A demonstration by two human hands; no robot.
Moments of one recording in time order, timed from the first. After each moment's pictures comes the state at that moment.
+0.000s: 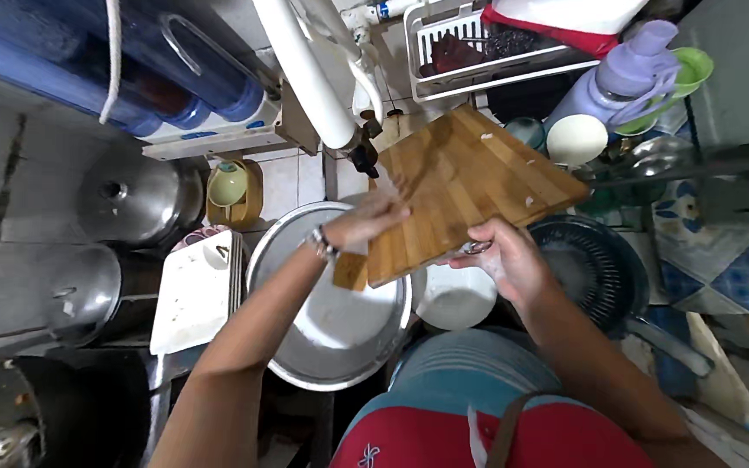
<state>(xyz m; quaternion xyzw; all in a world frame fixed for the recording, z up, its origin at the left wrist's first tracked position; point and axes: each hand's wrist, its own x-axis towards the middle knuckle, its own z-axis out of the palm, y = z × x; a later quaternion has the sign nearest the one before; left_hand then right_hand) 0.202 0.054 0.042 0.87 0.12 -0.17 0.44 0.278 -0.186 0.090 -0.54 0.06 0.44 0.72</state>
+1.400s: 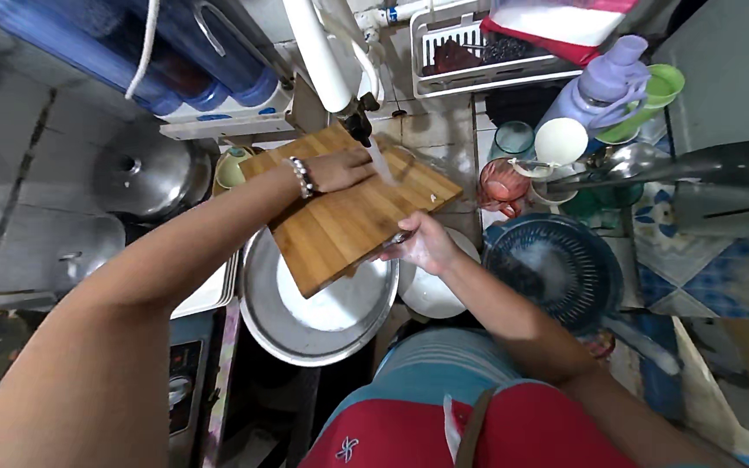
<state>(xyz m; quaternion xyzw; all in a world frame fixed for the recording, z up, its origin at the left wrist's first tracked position) 0.228 0.095 0.087 0.94 0.04 -0.23 0.23 0.254 -0.143 0.038 -0.30 -0.09 0.64 0.70</state>
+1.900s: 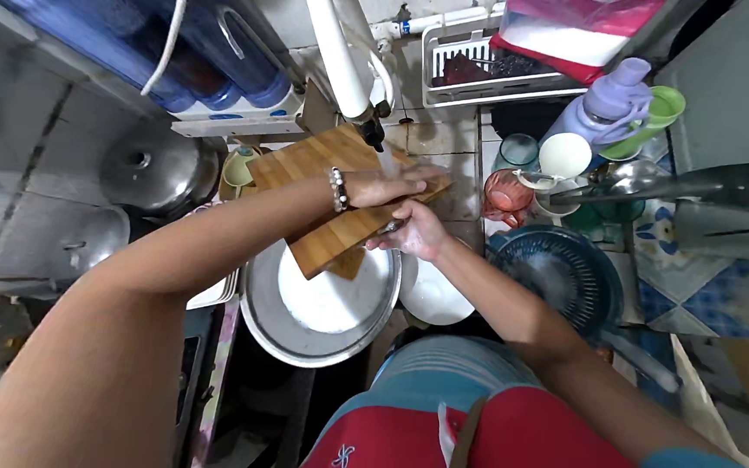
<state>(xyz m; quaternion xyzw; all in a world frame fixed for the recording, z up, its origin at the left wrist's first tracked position) 0.239 0.038 0.104 0.89 -0.01 -0.27 0.36 0.268 -0.115 0.027 -0.30 -0.11 0.68 0.66</state>
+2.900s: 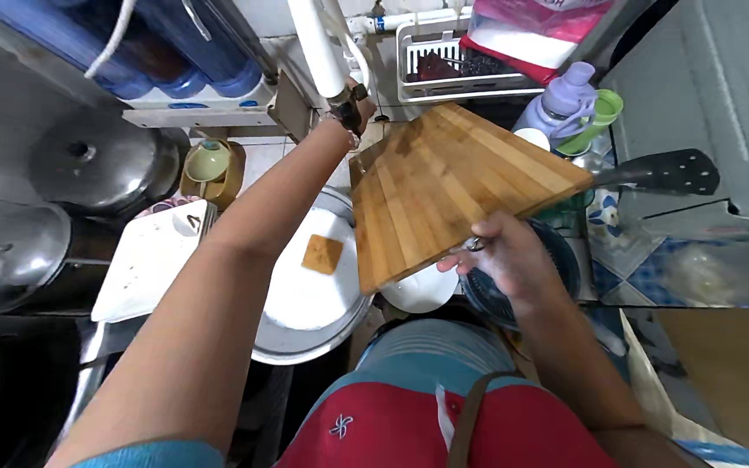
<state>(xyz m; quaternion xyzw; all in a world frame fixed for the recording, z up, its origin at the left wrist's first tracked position) 0.328 0.078 0.075 0.92 0.37 -0.04 0.13 0.267 -0.244 0.117 -0.51 -0.08 0.46 0.72</state>
